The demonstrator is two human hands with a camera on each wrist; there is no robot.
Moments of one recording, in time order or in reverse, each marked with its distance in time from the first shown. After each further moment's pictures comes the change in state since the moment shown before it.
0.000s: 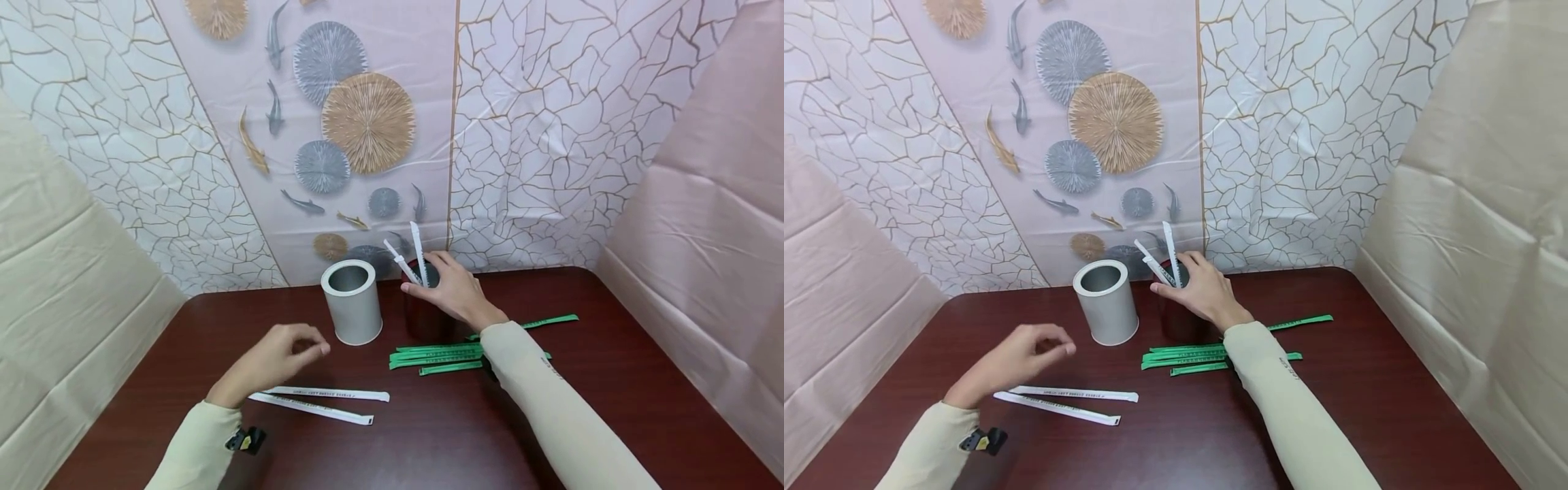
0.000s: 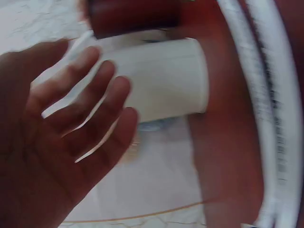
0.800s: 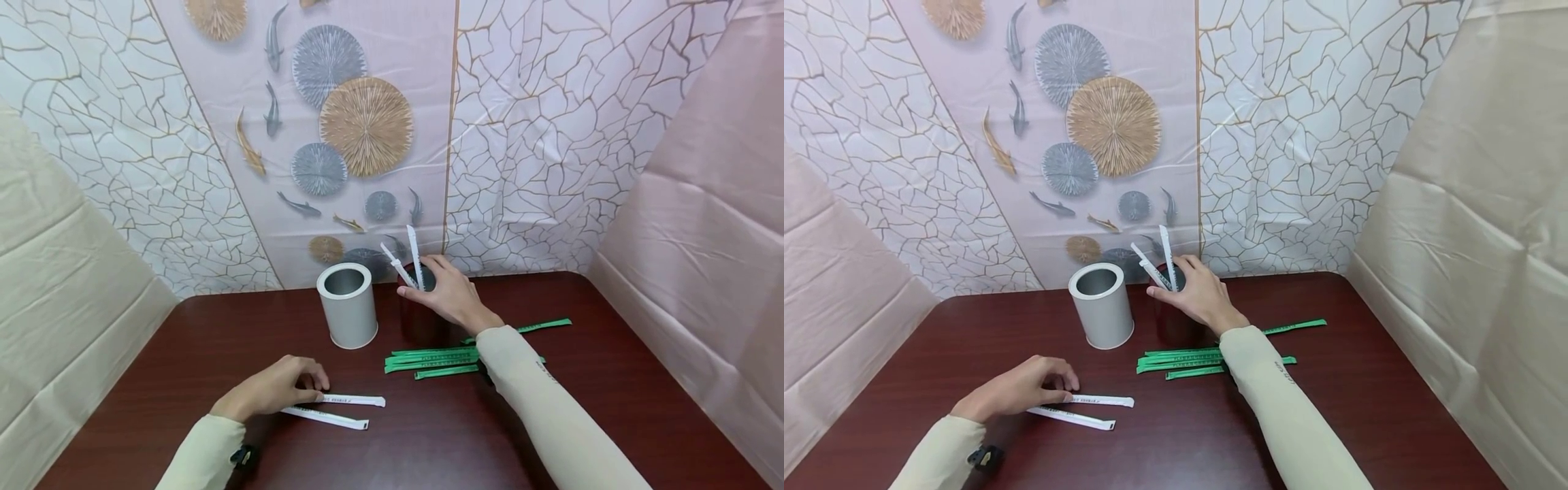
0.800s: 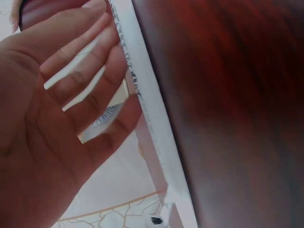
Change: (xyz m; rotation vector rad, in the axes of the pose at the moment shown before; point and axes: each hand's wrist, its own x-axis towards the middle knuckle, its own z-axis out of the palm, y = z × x) left_hand -0.010 -0.040 0.037 -0.051 -0.316 -0.010; right_hand -0.001 0.001 -0.001 0.000 0.003 -0.005
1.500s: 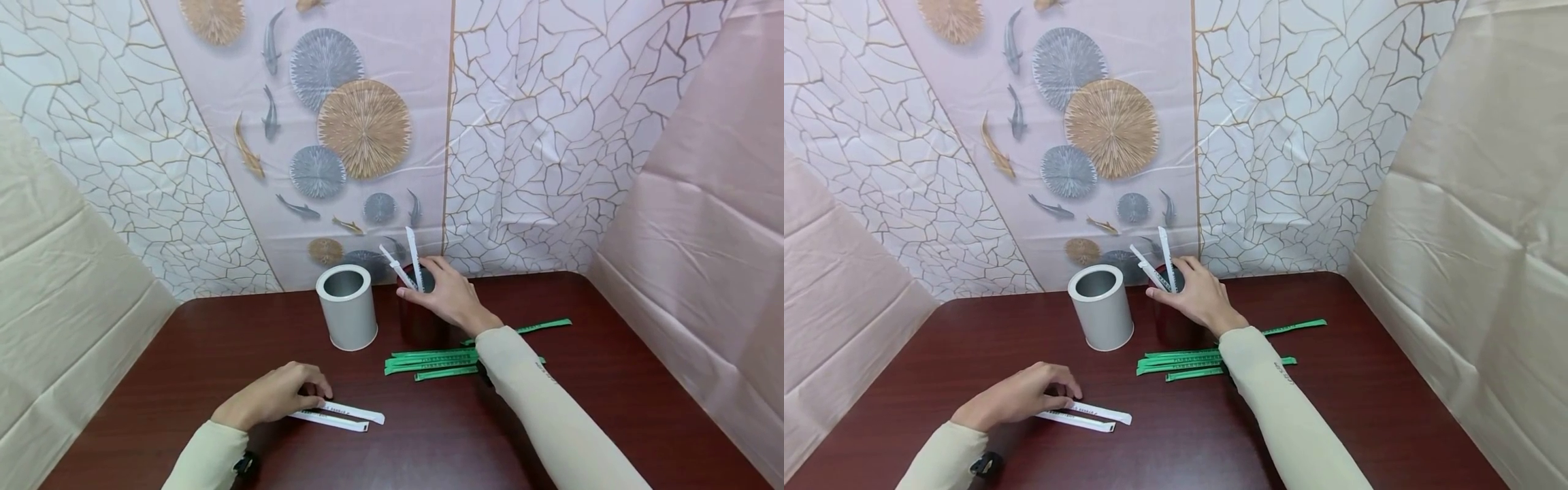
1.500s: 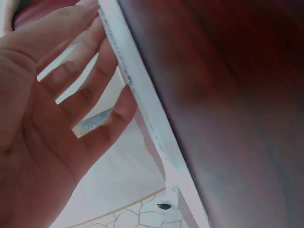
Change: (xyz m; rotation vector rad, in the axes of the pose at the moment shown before) left_hand -0.002 0.009 0.005 0.121 0.001 0.012; right_hand -0.001 0.001 0.002 0.002 0.010 -0.002
